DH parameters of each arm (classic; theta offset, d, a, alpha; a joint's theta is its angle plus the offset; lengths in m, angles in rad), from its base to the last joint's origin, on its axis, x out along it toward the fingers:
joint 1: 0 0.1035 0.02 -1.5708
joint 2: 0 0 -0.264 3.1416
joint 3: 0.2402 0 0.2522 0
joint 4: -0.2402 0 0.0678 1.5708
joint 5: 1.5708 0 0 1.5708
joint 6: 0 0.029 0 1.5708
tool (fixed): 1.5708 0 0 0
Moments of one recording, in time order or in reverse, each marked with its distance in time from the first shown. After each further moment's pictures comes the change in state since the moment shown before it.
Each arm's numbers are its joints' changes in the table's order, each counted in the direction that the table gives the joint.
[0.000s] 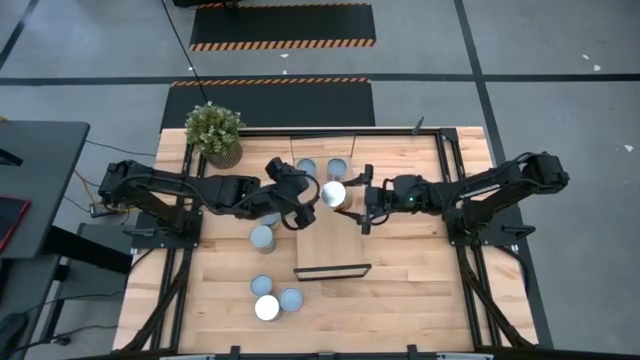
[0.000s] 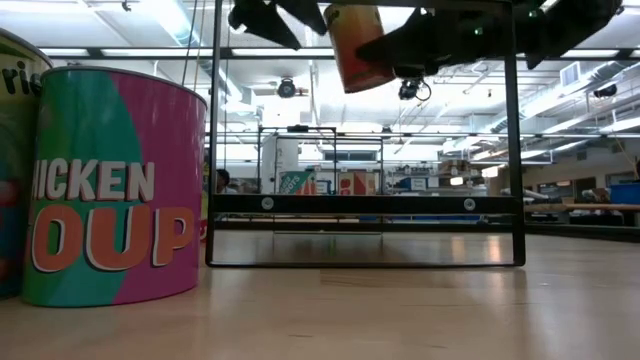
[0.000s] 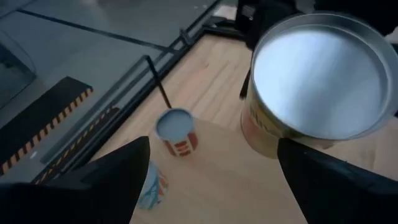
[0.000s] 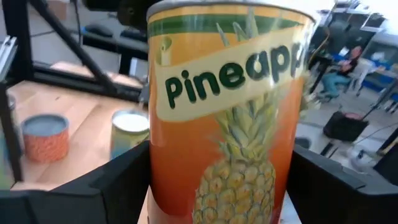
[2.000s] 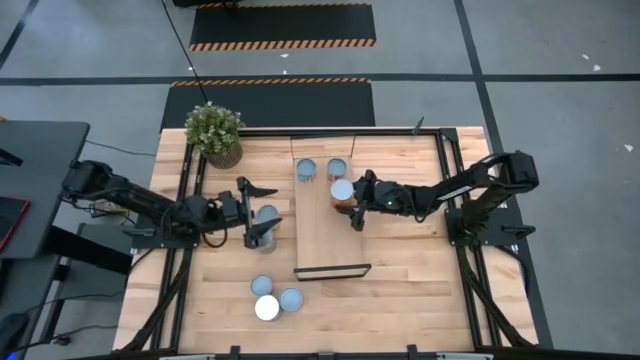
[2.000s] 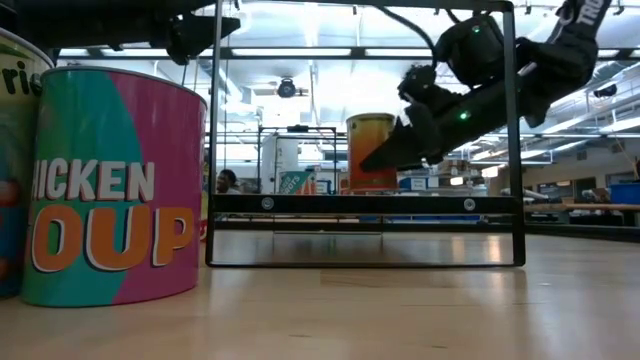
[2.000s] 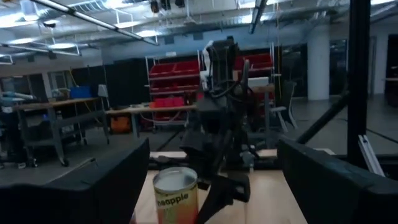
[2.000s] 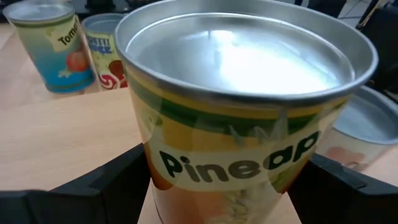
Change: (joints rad) left arm -0.099 -0.432 -1.071 1.566 0.245 0.449; right arm -0.092 0.239 -0.091 0.036 0.127 0.298
